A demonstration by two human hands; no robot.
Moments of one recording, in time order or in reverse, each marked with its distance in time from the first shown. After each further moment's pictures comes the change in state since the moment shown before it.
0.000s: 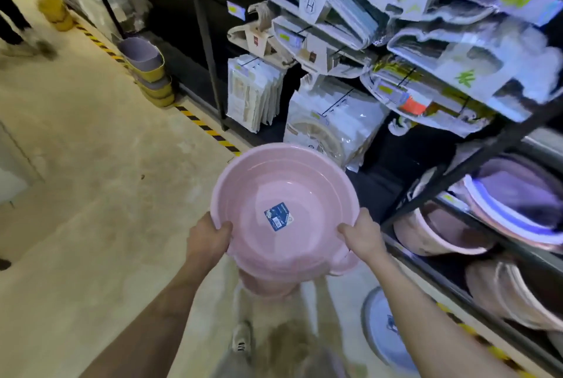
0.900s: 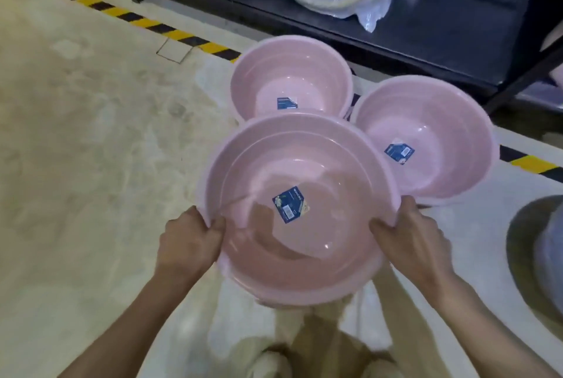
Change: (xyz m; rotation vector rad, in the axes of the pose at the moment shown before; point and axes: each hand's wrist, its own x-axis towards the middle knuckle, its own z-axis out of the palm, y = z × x) left_hand 0.325 -0.397 0.383 0.489 -0.064 0.147; right_hand 0.281 0.329 0.457 -0.137 0.096 0.230
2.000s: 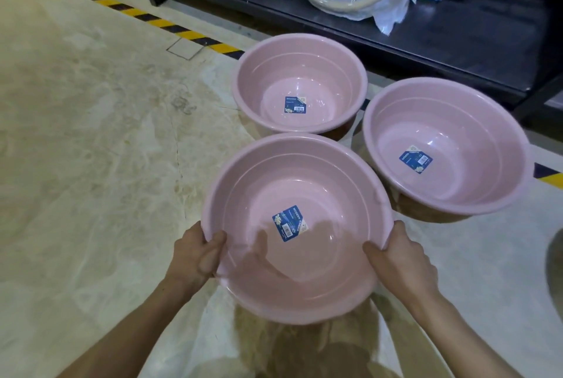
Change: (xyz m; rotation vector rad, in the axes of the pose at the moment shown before) left_hand 0.019 -0.059 0.105 -0.425 -0.090 -0.089; right_hand 0.045 0.050 0.103 0.022 0.013 -0.048
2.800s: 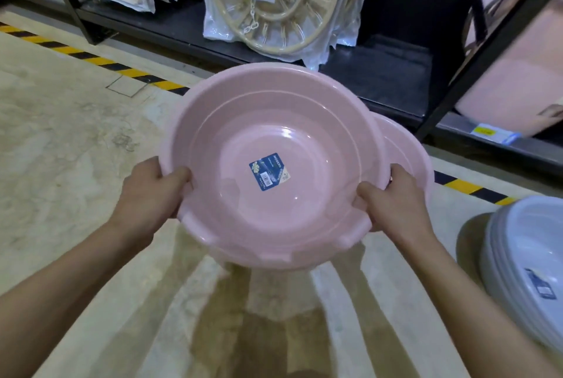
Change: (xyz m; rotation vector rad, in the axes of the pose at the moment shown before) left_hand 0.010 0.152 -0.041 -0.245 0.054 0.264; right_hand 0.005 -0.036 -0.128 0.415 0.318 -0.110
